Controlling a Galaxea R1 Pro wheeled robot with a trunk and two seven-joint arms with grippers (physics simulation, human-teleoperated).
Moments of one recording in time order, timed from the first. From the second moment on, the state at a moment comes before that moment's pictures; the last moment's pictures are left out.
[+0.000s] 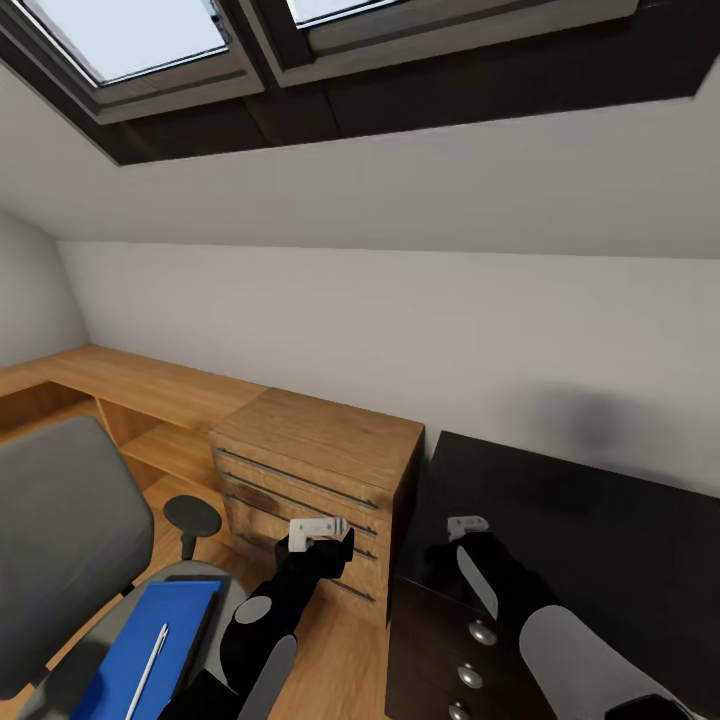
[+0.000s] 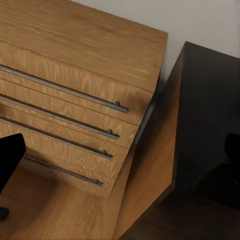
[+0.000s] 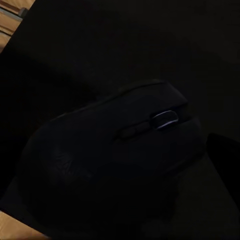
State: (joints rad) left arm -0.21 -0.08 -0.46 -1.57 0.34 0.48 0.38; right arm -0.70 0.02 0.23 -0.55 -0.23 0.57 -0.12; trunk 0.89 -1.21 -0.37
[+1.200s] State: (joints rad) left arm -0.21 -0.08 -0.46 -1.56 0.34 0.48 0.38; right arm -0.70 0.05 0.24 -0.55 -0.17 0.57 -0.11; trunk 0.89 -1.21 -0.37
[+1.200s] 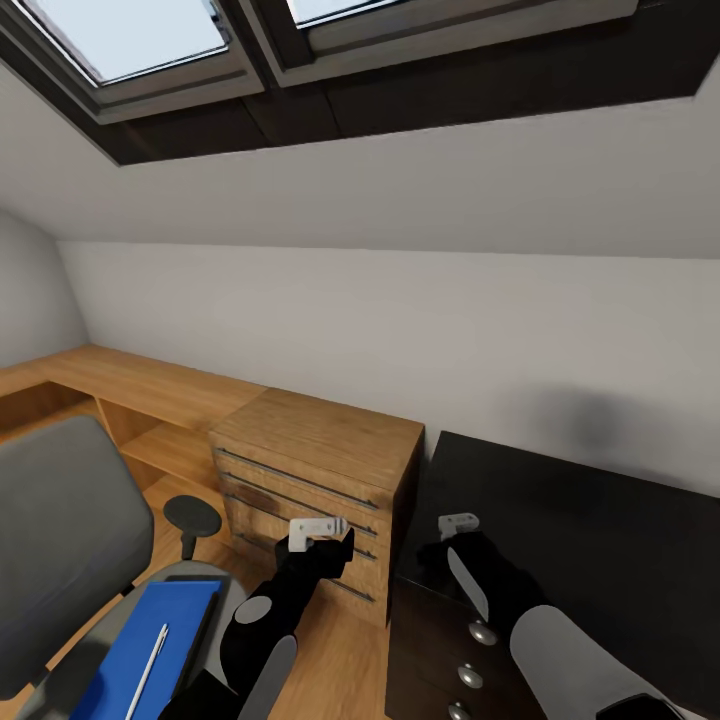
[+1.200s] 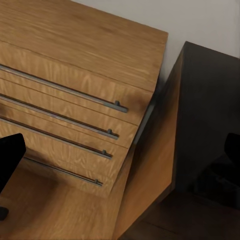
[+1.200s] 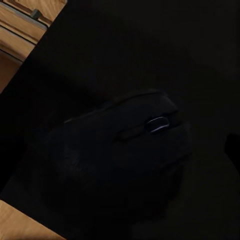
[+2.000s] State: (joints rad) left arm -0.21 -0.08 -0.46 -1.56 0.34 0.48 0.38; right arm -0.54 0.04 0.24 -1.12 -0.17 0.60 -0.22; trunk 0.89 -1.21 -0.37
